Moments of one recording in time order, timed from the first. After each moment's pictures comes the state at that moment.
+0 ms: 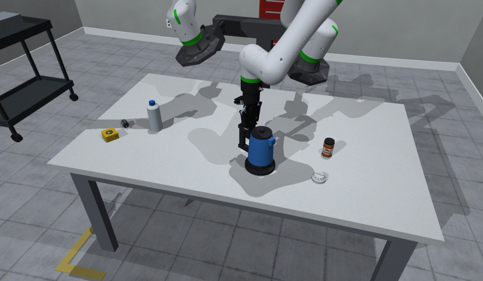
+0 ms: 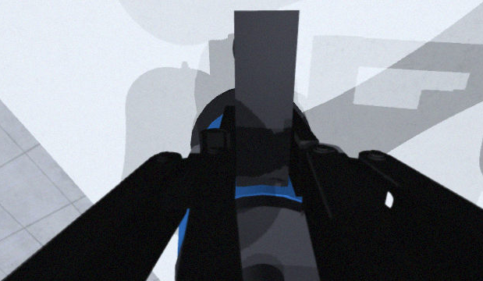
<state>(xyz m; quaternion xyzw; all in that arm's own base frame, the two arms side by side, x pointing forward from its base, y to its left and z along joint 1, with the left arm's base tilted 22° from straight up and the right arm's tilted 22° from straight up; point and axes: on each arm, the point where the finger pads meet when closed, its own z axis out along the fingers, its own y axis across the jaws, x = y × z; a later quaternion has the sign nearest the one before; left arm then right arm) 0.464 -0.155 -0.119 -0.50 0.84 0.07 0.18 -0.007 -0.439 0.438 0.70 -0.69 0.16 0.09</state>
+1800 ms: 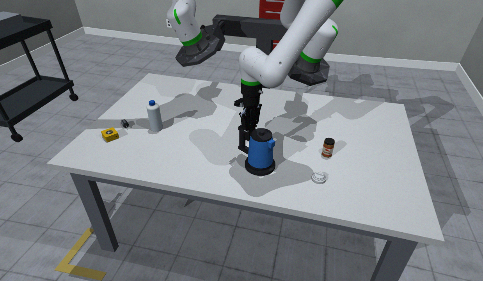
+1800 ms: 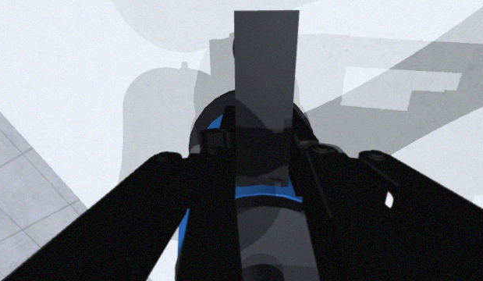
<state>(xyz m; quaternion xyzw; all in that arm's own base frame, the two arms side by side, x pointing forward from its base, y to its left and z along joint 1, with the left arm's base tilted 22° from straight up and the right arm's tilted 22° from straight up) 0.467 -0.151 -0.130 -0.50 0.84 0.07 0.18 -0.007 -0.439 0.438 0.70 -0.69 0.16 0.09</state>
